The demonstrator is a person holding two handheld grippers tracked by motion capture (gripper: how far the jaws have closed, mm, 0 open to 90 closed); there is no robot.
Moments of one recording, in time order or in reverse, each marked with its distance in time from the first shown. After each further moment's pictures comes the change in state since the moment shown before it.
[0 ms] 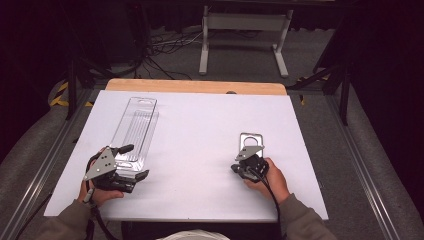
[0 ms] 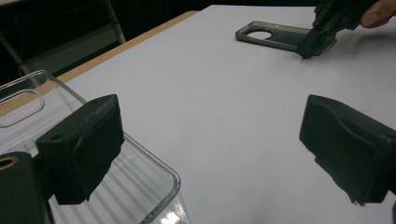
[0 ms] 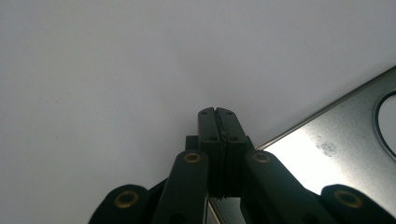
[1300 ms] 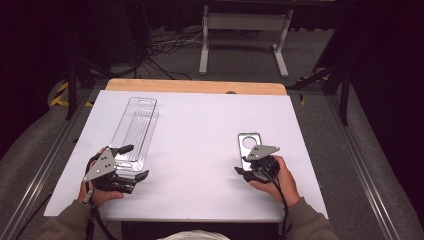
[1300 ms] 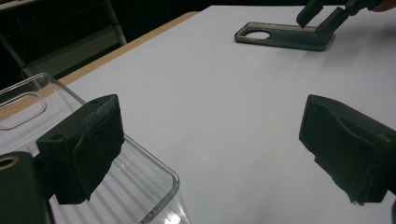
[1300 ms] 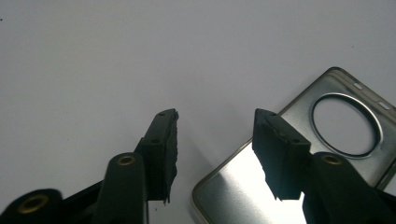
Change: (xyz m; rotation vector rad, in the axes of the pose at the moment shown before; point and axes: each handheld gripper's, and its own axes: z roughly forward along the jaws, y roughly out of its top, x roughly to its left) left arm -0.002 0.001 -0.001 -0.002 0.005 0.013; right arm -0.005 -0.007 -0.032 -0.115 -0.052 0.014
